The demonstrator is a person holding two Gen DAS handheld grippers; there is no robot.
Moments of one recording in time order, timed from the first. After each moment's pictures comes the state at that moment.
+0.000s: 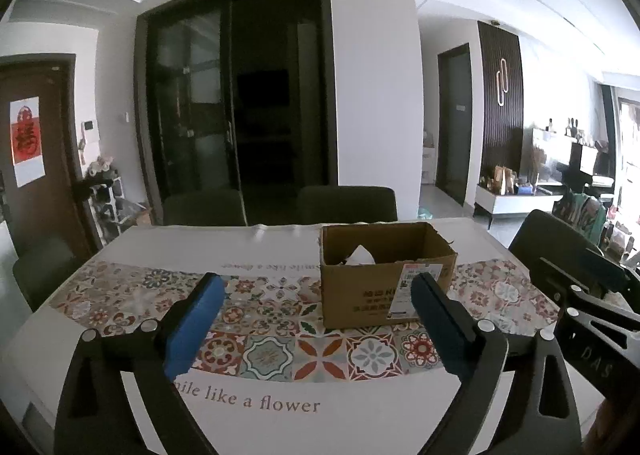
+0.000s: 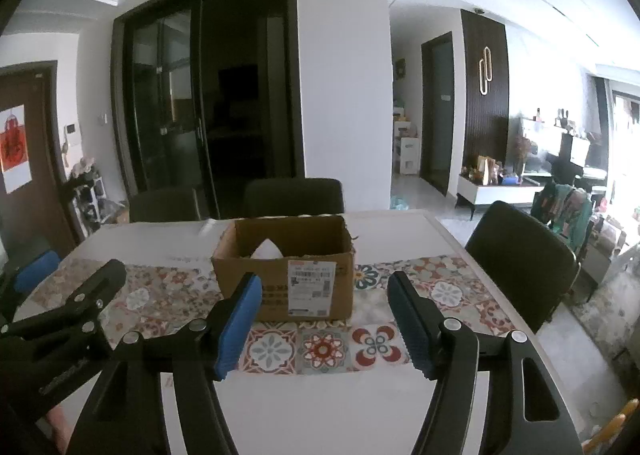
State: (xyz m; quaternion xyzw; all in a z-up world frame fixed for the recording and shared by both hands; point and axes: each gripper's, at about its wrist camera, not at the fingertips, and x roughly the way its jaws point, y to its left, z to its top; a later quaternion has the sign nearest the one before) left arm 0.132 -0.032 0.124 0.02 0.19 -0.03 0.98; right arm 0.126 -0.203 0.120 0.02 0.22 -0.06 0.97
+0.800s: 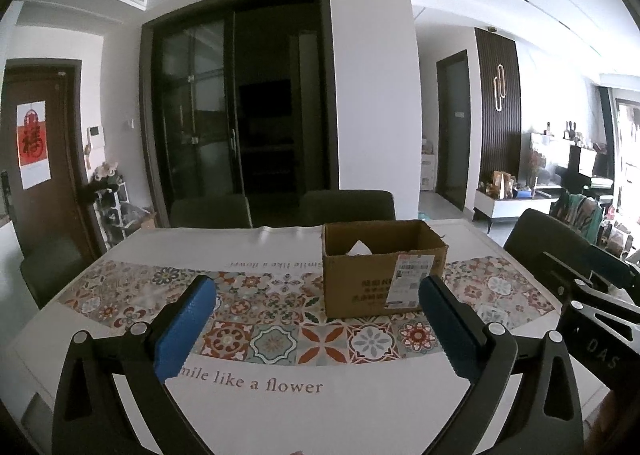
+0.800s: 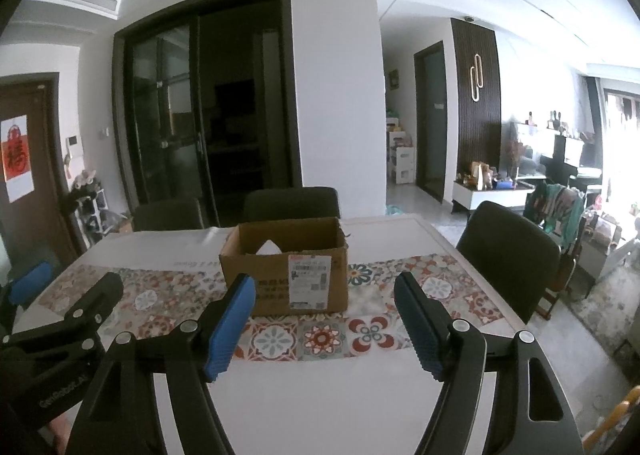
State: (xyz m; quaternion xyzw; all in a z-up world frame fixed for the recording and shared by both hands) left arm 0.090 -0.029 0.120 0.03 0.17 -0.03 0.98; right arm 0.080 -0.204 0.119 0.03 0.20 -0.07 0.98
